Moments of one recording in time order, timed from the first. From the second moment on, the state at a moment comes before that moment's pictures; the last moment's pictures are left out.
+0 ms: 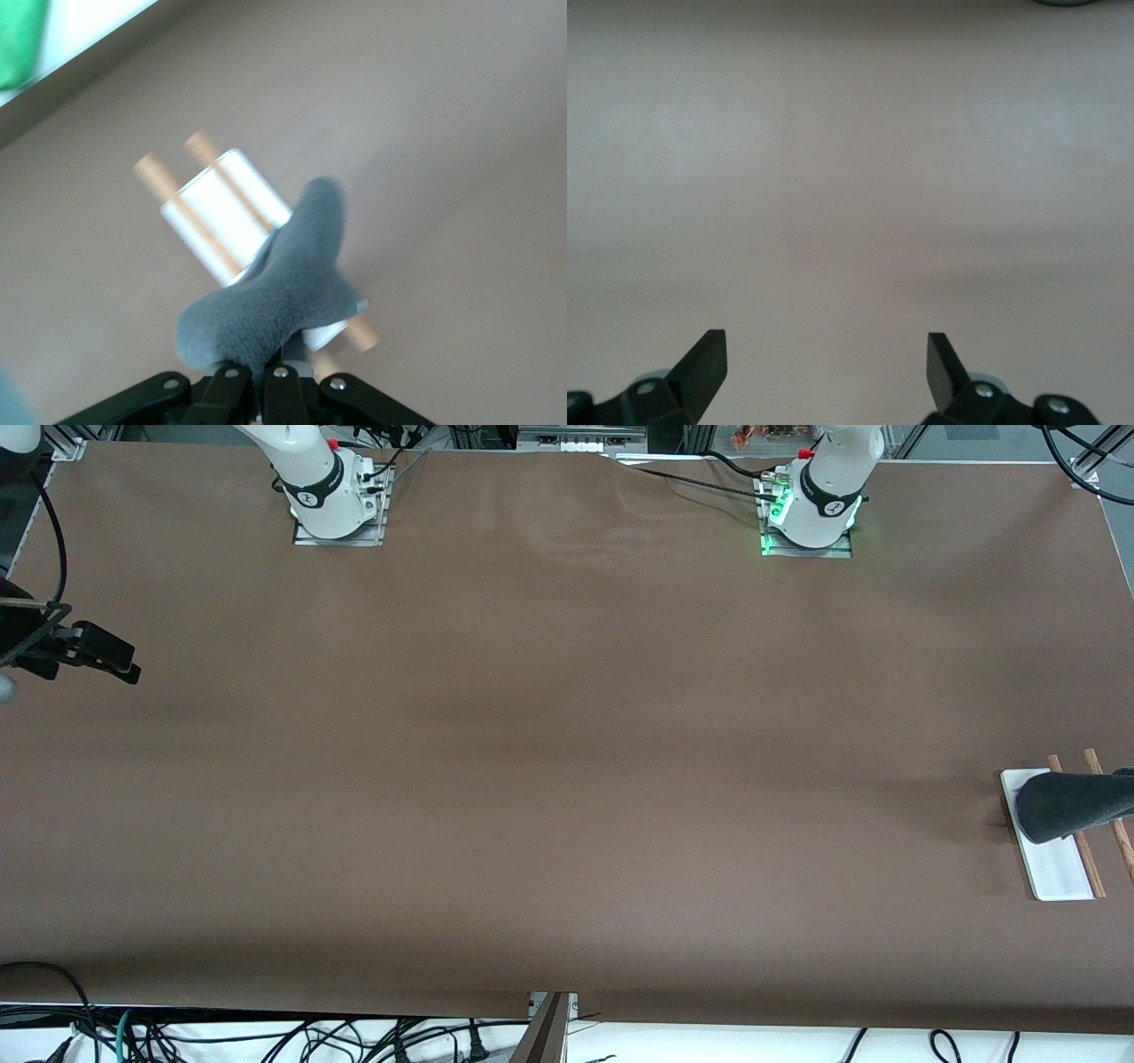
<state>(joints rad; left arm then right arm) 0.50 0.63 0.15 -1.25 -0.27 1.93 1.33 0.11 0.13 -0.12 -1.43 -0.02 1.56 0.02</state>
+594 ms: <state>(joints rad) 0.58 0.77 0.15 -1.24 -0.27 2.20 1.40 0.07 0.12 -0.04 -1.44 -0.05 1.48 -0.02</state>
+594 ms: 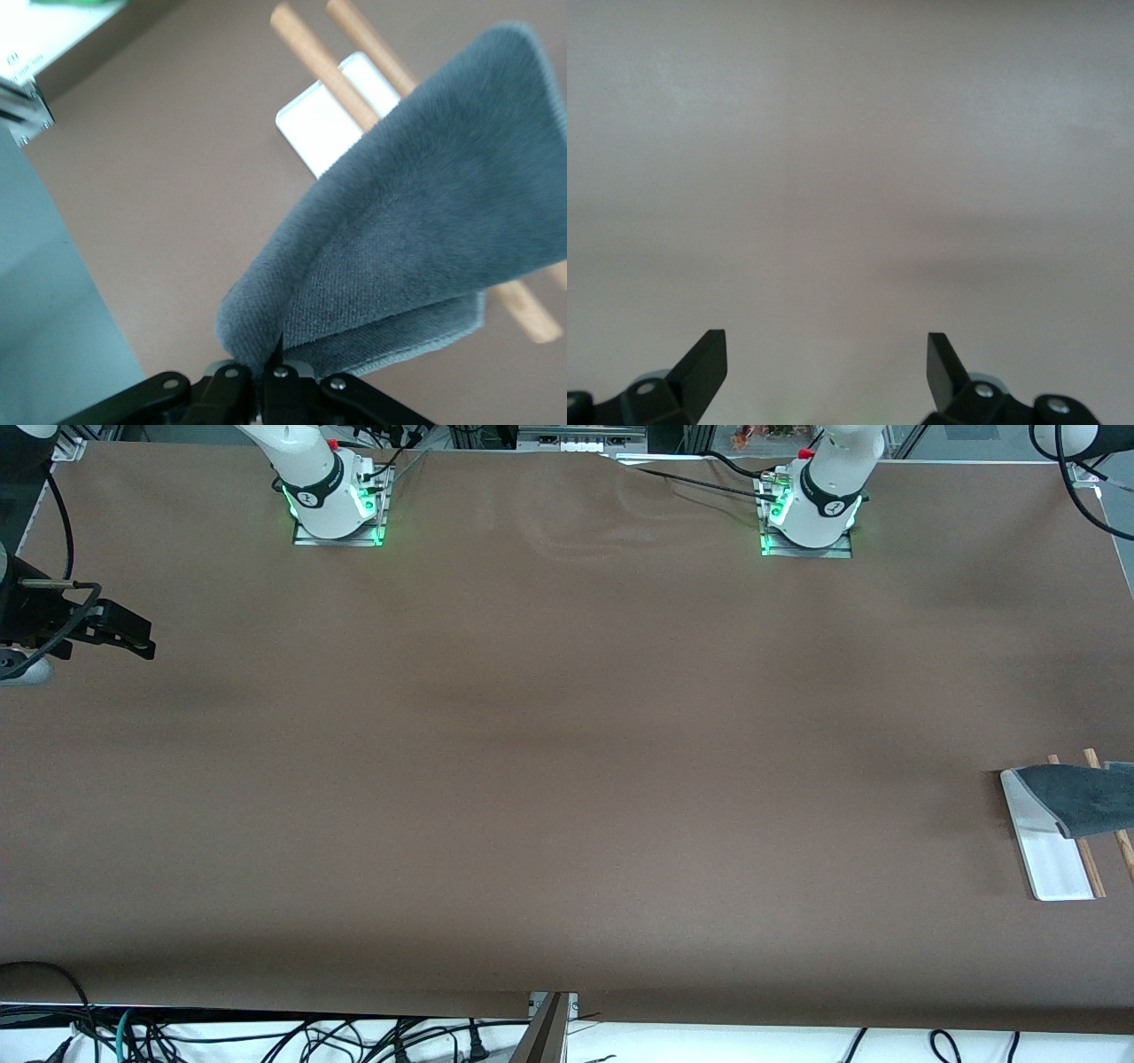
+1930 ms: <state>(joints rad) 0.42 0.65 0.13 -1.18 -0.19 1.81 1.08 0.06 0.13 -0.01 -1.45 -0.03 1.46 -0.01</state>
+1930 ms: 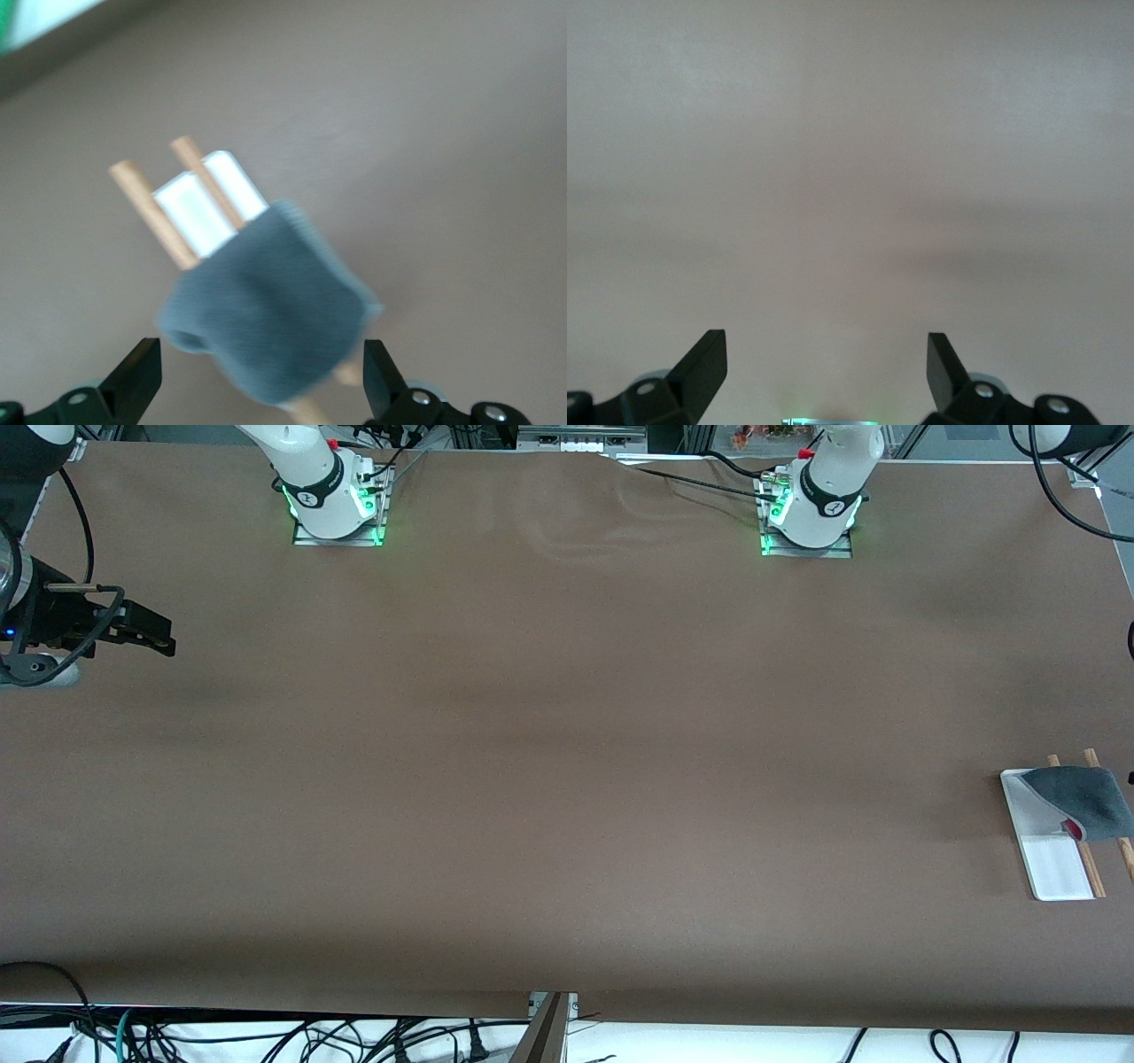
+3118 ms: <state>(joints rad) 0.08 0.08 -0.14 -1.61 -0.01 1.61 -0.10 0.05 0.14 -0.01 -1.45 -0.03 1.46 -0.01</state>
